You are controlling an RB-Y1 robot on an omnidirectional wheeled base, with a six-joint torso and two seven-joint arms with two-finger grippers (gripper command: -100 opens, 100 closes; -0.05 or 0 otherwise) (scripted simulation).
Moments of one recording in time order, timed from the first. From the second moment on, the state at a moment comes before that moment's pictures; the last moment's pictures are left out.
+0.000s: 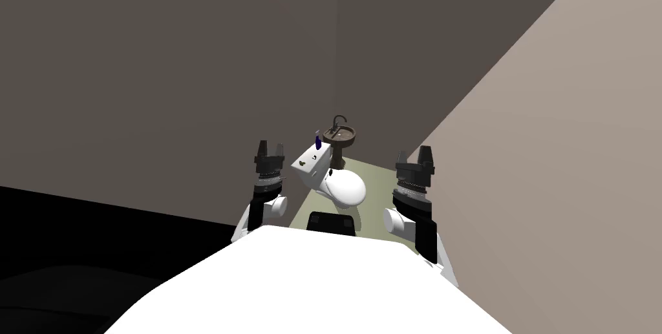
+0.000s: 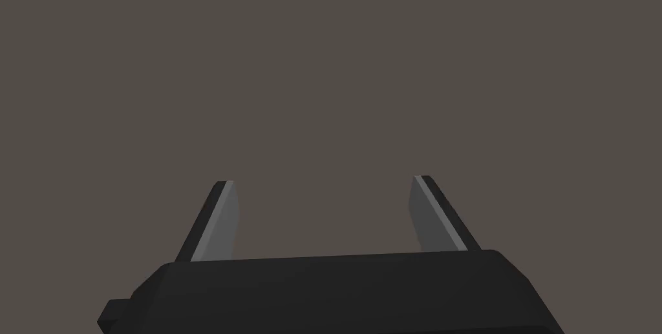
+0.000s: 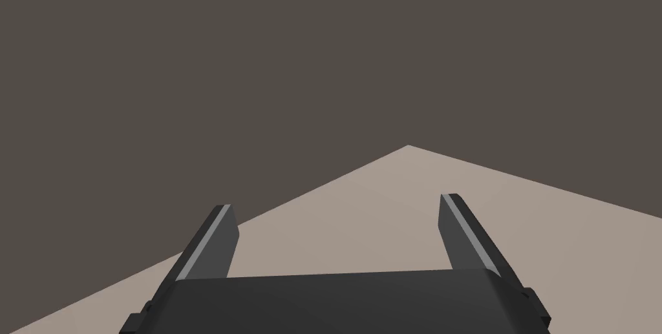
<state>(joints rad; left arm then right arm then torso) 0.45 0.01 0.03 -2.22 -0.04 -0.61 0.11 0.49 0.03 -0.05 -2.31 0.00 -0.49 0.08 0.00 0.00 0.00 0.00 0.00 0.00</state>
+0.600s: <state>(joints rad) 0.37 0.08 -0.03 -2.06 -0.05 -0.61 0.10 0.49 0.03 -0.05 -2.31 0.00 -0.49 0.08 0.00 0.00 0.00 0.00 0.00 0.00</state>
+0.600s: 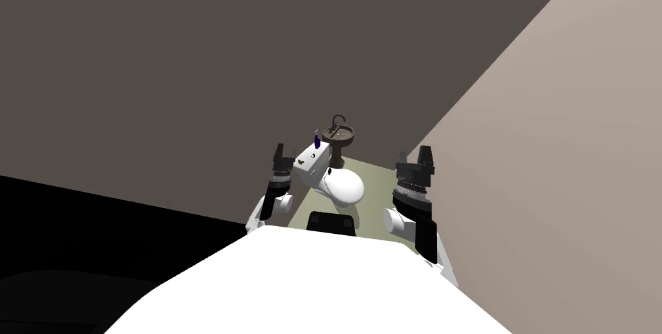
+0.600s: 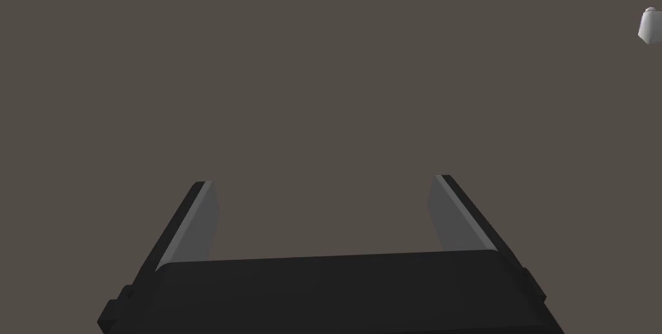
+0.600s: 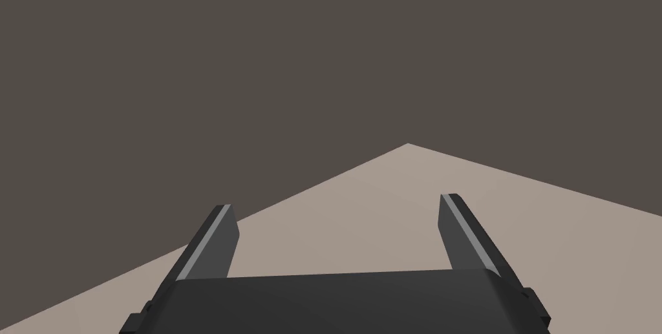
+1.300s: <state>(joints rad) 0.26 0.12 -0.07 -1.87 -0.05 -0.58 0.11 0.49 0.03 -0.05 -2.31 0.00 -0.49 0.08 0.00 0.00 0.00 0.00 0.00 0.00</state>
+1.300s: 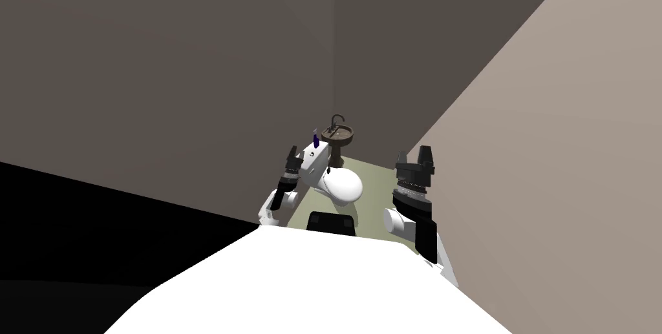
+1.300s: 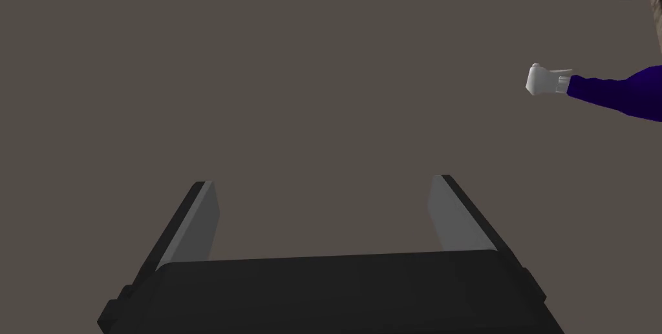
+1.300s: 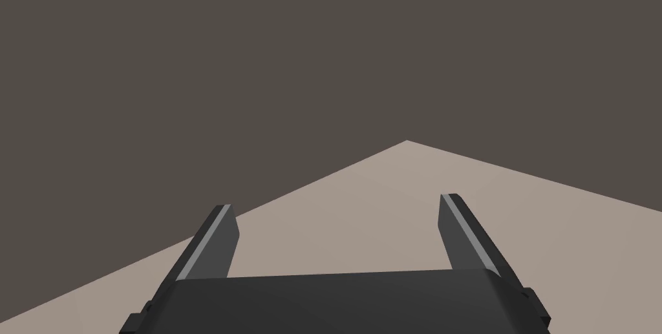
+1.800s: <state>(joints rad) 0.18 0.15 -0.11 -1.75 -0.06 -0.55 0.10 0.49 0.03 -0.05 -2.31 0.00 -0.49 0.08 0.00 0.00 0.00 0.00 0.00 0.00</state>
